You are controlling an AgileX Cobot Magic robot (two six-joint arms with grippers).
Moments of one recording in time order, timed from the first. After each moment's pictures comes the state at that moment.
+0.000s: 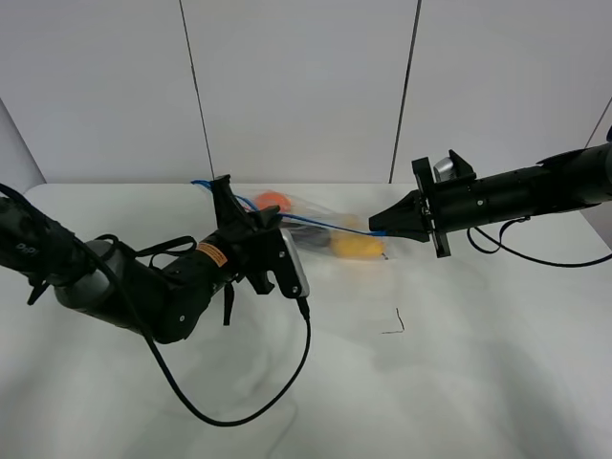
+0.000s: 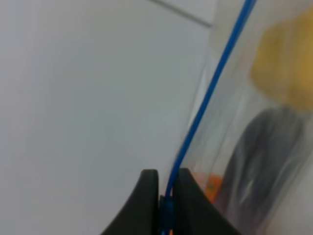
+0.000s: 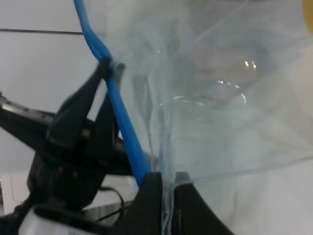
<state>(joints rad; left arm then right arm) -0.63 2.01 -0.75 -0.19 -1.12 1.25 -0.02 2.03 -1.17 1.36 1.20 -0.78</state>
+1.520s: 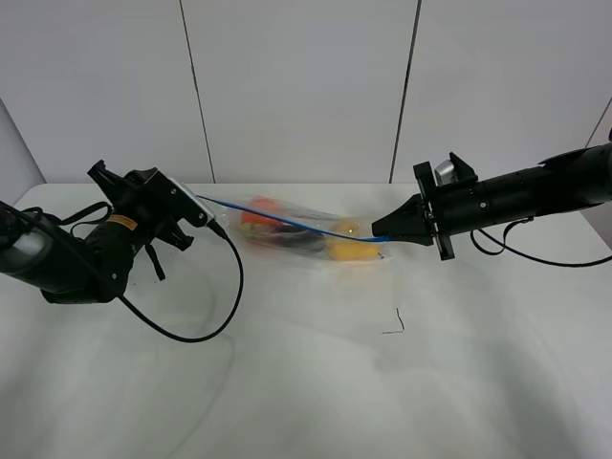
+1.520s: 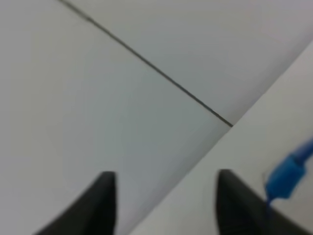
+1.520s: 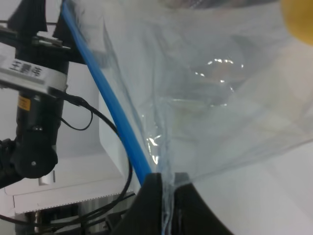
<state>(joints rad) -0.28 2.01 -0.74 -0.24 -1.18 0.95 -0.02 2.03 -1.17 1.33 1.20 -0.78</state>
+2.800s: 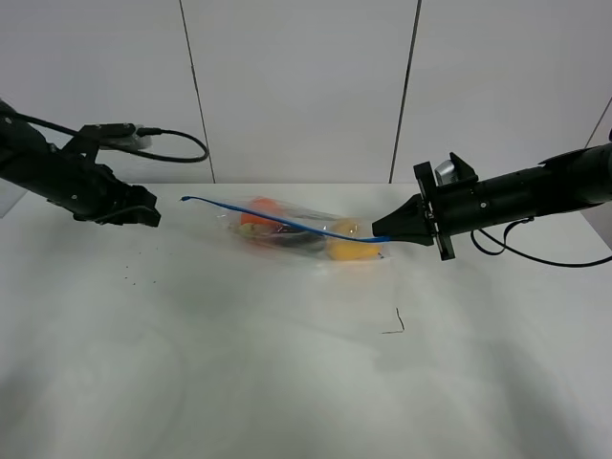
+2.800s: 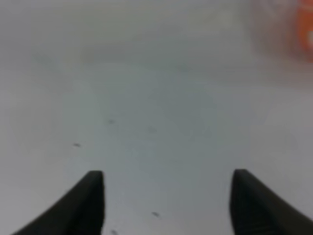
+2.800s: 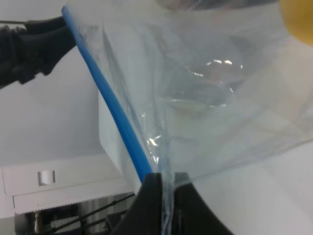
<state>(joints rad) 0.01 1.80 -1.15 -0.43 0.44 0.57 -0.02 2.03 -1.17 1.33 1.20 -0.78</state>
